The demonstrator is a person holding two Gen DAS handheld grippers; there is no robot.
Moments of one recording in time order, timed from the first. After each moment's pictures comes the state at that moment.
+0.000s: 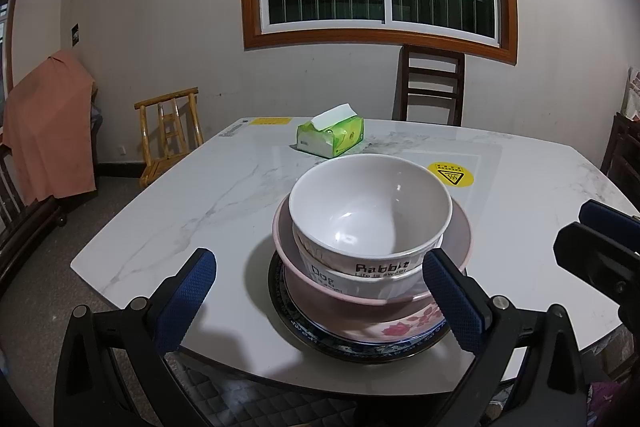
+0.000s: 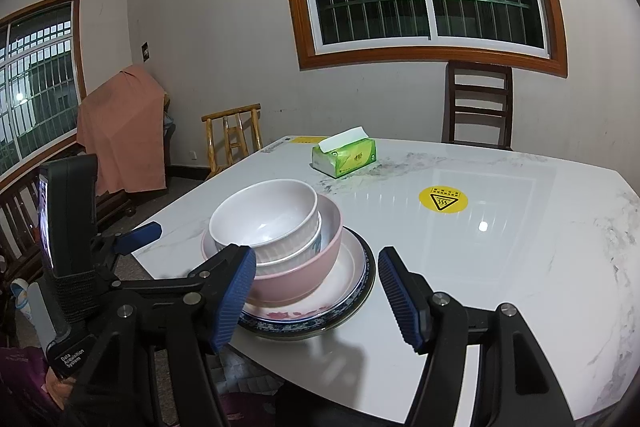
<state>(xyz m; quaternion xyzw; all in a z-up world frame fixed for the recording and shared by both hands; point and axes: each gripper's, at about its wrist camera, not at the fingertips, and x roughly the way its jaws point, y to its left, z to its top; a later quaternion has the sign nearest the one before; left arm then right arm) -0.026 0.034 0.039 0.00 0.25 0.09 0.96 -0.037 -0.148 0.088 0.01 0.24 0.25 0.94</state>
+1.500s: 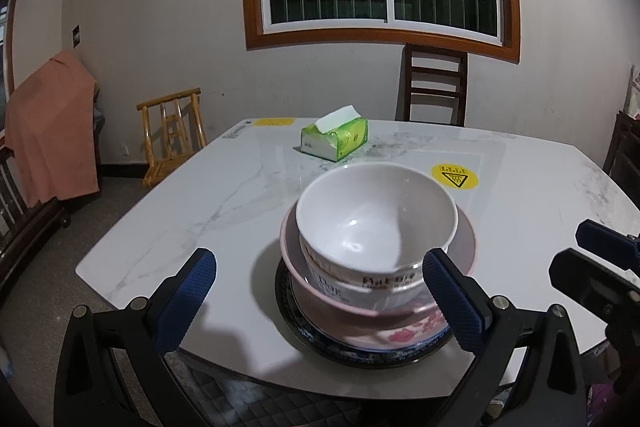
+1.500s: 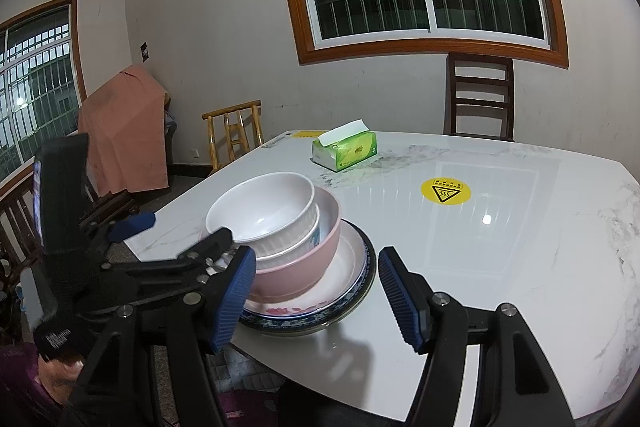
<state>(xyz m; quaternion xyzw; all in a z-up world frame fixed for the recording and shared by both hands) -0.036 0.036 0.042 0.00 0.25 0.10 0.96 -0.031 -0.154 0.080 0.02 0.25 0.25 0.93</state>
